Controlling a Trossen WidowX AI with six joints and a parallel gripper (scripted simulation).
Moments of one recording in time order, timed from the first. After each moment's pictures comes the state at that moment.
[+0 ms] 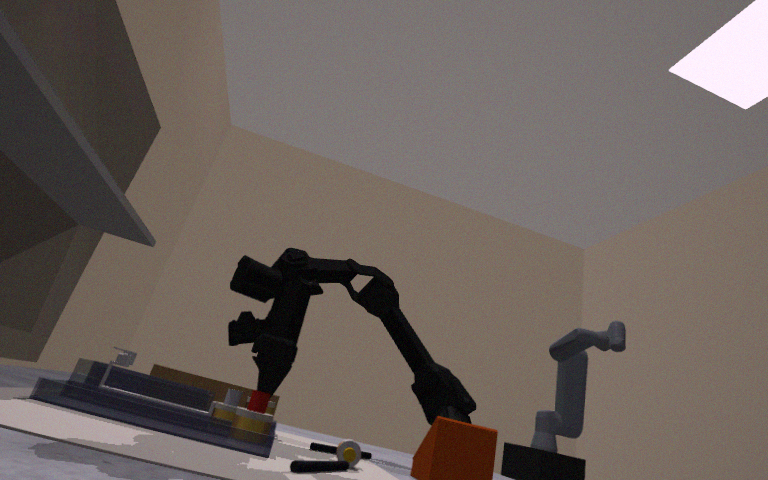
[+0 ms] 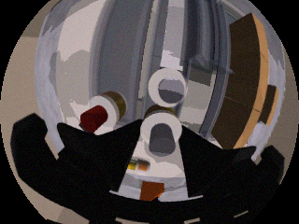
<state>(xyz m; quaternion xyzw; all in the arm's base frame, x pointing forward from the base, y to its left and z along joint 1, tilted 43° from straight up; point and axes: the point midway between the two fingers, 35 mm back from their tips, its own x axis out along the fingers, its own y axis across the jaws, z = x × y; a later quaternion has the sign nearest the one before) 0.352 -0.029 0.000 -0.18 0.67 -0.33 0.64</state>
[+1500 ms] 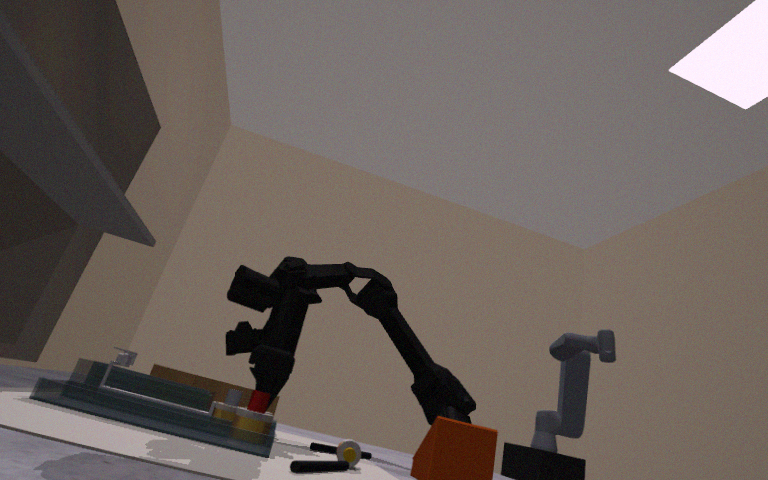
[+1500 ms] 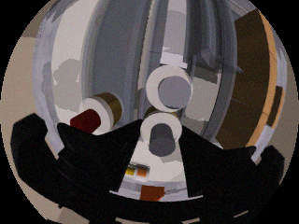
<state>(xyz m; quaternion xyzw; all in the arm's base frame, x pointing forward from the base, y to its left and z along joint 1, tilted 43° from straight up) 0.349 -0.040 -0.011 -0.18 0.67 -0.33 0.64</state>
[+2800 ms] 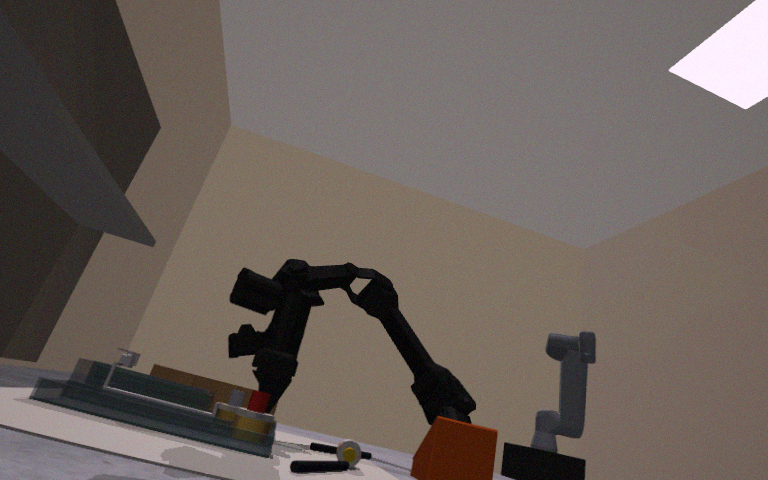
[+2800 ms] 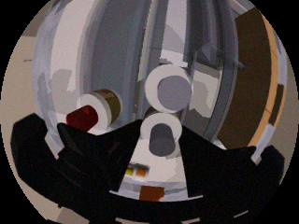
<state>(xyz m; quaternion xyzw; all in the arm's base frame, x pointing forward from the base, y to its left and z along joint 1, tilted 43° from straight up) 0.343 -0.042 -0.013 -0.18 0.67 -0.33 0.64</state>
